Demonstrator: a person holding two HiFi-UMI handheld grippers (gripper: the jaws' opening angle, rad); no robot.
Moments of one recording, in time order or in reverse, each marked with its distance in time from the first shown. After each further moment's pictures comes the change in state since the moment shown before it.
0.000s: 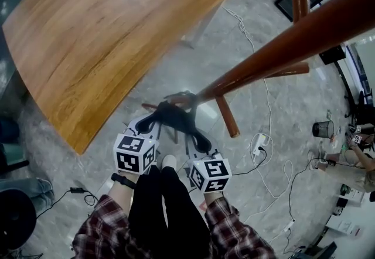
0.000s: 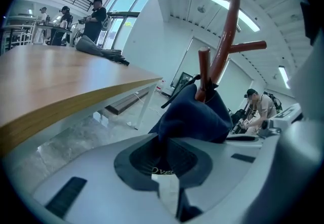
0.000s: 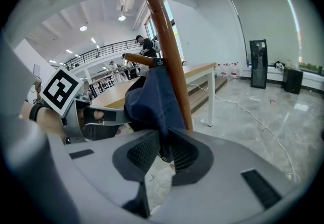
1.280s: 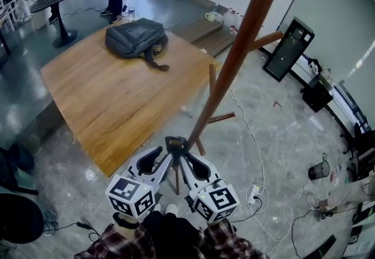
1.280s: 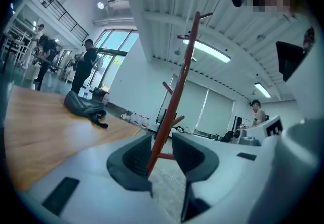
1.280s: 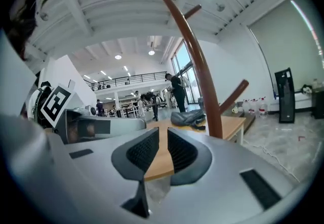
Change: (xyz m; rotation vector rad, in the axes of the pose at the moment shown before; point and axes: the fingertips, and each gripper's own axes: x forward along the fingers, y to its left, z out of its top) left arm -0.221 -0.151 0.199 0.095 -0.399 -0.135; right arm -0.173 0.133 0.227 -0.135 -0.377 0.259
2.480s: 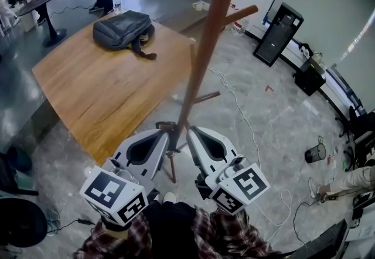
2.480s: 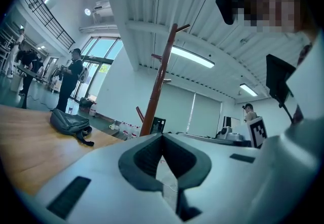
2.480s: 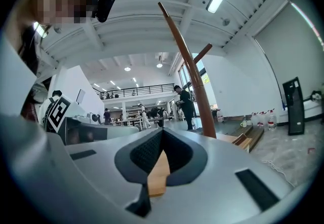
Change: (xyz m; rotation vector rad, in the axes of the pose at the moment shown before) left arm -0.028 -0.090 0.089 0.105 -0.073 -0.110; right arm -0.059 0.018 0.116 -0.044 -0.149 0.099
